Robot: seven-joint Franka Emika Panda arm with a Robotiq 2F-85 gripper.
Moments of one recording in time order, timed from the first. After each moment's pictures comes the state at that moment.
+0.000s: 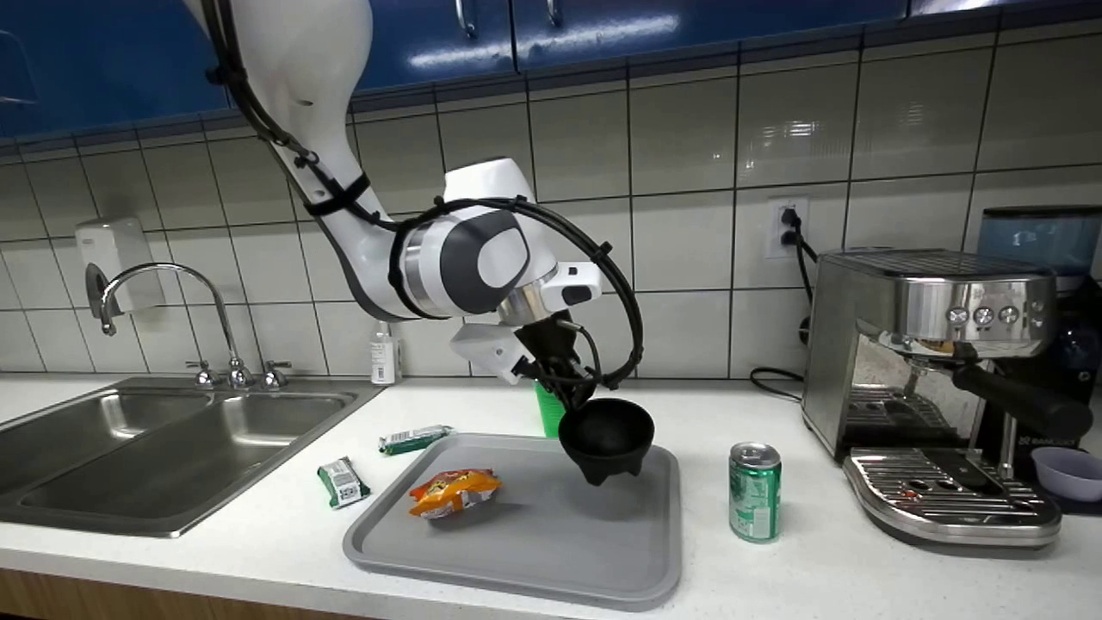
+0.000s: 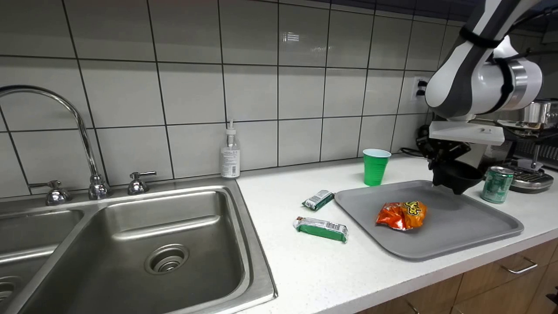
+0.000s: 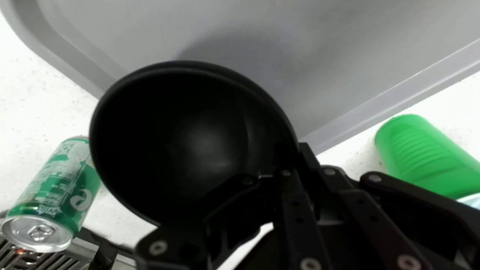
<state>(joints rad) -0.02 0.32 -0.35 -2.35 0.00 2.99 0.29</state>
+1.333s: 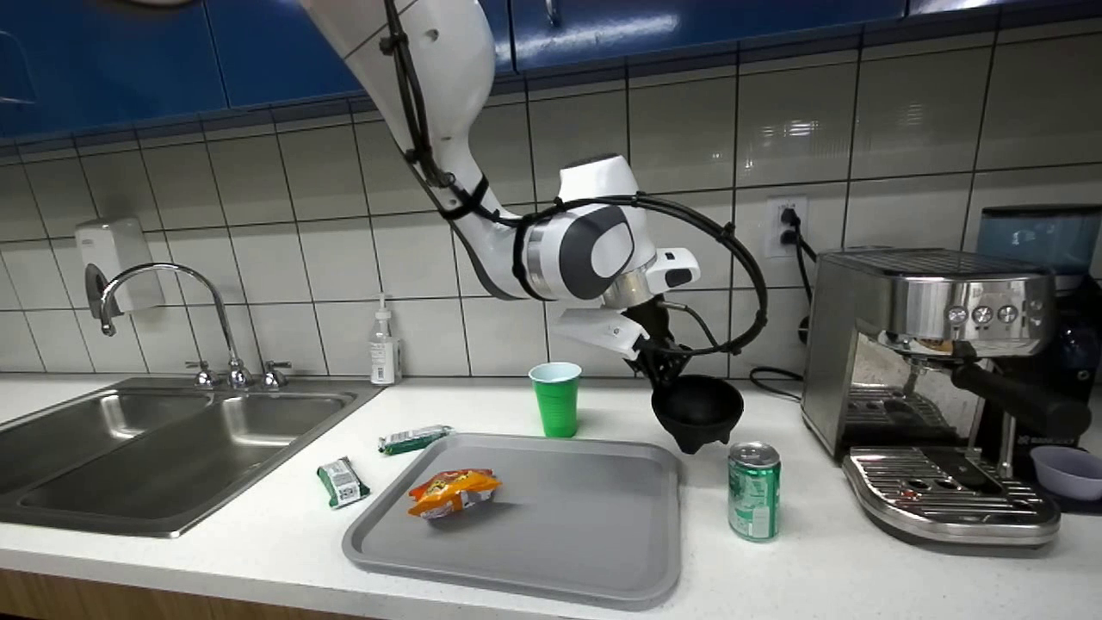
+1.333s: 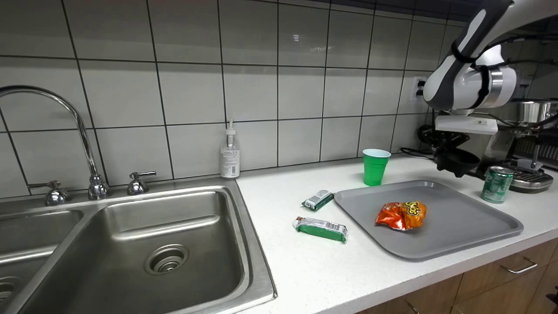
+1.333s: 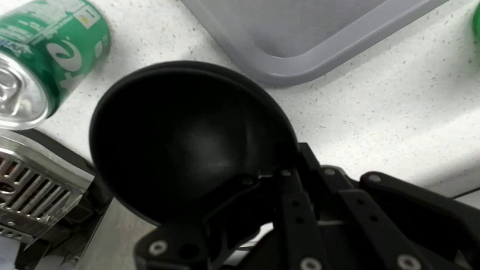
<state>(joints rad) -0.30 0.57 -0.20 -1.92 0.07 2.85 0.09</state>
